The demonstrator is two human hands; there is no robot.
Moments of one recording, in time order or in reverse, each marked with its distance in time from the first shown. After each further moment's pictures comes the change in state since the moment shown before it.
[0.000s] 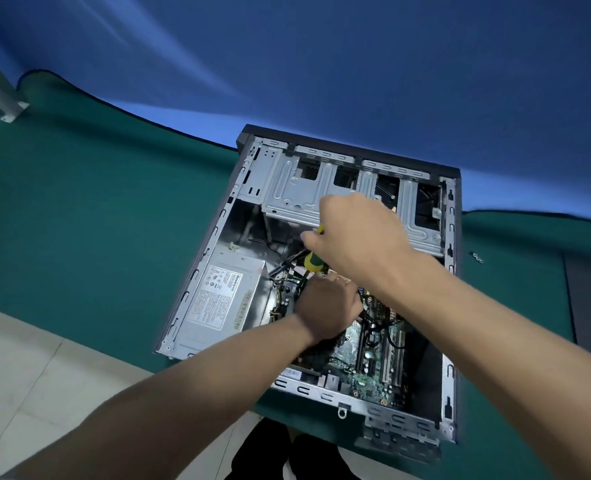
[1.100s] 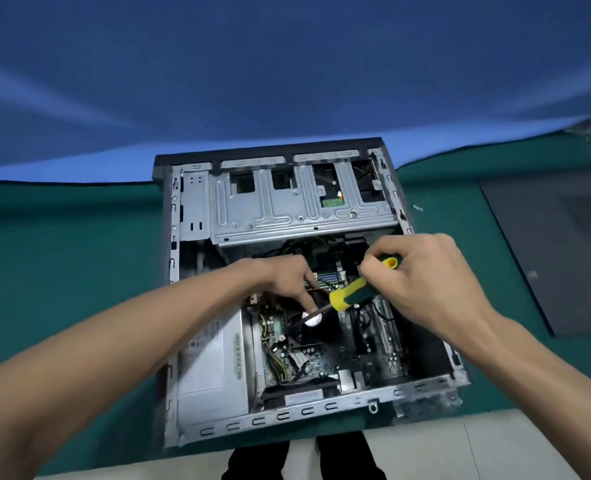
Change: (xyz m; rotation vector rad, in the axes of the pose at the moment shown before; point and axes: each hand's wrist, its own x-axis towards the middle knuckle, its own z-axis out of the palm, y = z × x) left_hand 0.066 -0.061 -0.038 -0.220 -0.813 0.178; right_hand -0.078 0.034 0.009 0.431 0.230 0.534
